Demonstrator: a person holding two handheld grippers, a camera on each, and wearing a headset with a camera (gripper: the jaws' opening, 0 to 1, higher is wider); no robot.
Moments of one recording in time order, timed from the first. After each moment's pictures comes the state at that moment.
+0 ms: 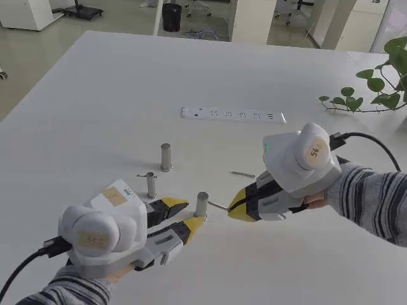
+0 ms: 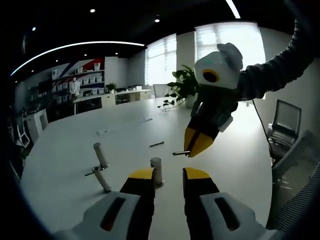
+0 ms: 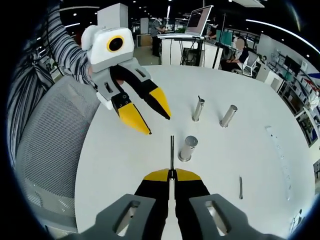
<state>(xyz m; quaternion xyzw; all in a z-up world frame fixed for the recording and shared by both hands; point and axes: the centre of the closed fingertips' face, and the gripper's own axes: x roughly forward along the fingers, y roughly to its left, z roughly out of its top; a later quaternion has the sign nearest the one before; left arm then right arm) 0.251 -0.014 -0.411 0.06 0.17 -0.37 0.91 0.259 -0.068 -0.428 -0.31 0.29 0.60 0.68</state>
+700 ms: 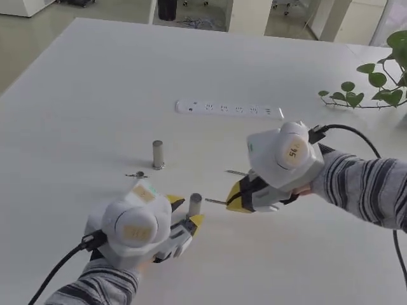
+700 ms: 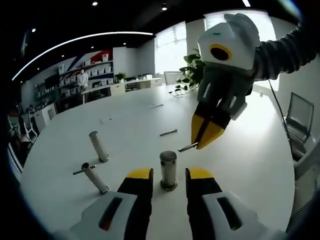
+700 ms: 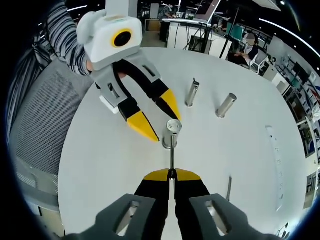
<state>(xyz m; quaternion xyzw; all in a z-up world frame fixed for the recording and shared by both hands) 0.289 -0.026 -0.449 0.08 0.21 -0.33 0.92 0.288 -0.076 -0.452 -0.38 0.30 0.60 0.64</state>
